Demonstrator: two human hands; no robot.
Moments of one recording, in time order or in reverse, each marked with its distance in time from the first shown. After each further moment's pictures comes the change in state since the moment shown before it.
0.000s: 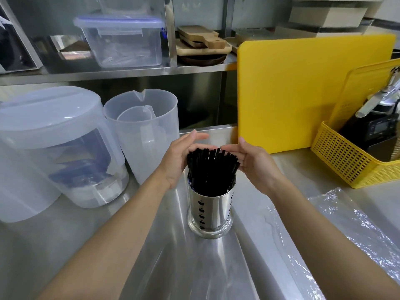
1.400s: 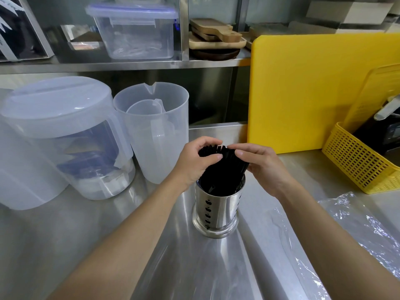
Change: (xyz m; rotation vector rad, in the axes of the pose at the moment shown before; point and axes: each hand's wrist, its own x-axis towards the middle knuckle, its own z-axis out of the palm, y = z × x) left_hand 0.001 -0.020 0.005 0.184 0.086 0.129; right_hand 0.001 0.005 0.002 -0.065 -0.063 -0.121
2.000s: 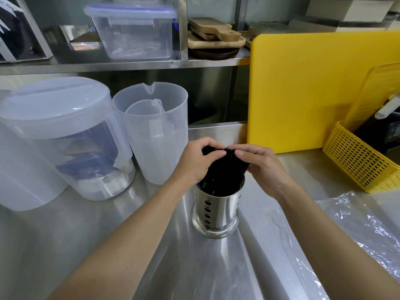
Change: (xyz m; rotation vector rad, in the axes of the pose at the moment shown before) left_hand 0.004 0.006 0.008 0.170 0.059 0.004; right_hand -0.002 0.003 0.000 0.024 -0.007 -0.011
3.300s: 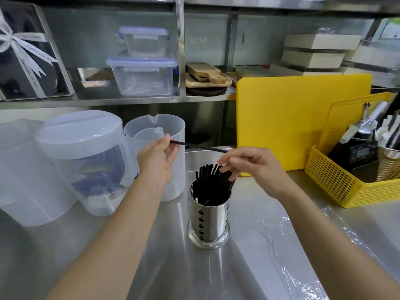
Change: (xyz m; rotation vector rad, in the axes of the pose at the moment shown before) left_hand -0.018 0.067 -0.056 -0.998 0.593 -0.340; right_hand -0.044 -0.079 0.016 -0.296 -0.156 -0.326
